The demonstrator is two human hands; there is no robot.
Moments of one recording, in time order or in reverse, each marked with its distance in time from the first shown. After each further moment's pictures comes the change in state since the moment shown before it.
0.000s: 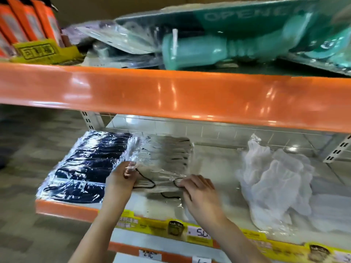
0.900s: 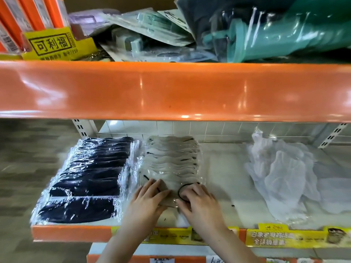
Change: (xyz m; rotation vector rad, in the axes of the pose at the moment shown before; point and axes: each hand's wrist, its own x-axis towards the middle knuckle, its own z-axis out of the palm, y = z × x) left_hand 0.011 -0.076 0.021 0.649 -0.420 0.701; right_hand -0.005 -0.045 0.048 -0.190 -0.154 0.302
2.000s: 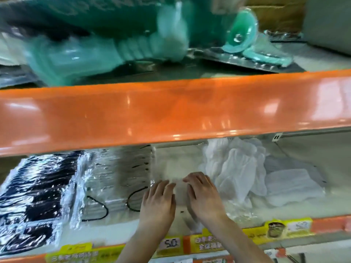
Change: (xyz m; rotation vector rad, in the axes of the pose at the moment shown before) left_hand 0.071 0.162 0.027 -0.108 0.176 0.038; right_hand 0.004 0.134 -0.054 0.203 0.138 0.084
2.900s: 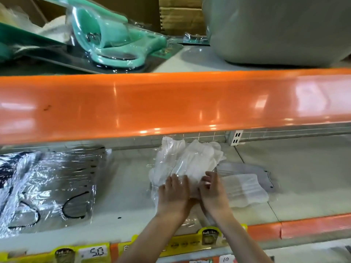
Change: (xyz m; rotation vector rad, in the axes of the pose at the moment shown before) left_hand 0.068 0.173 0.086 0.196 -0.377 -0.072; right_hand -0.008 0.146 -0.098 0.349 -0.010 0.640
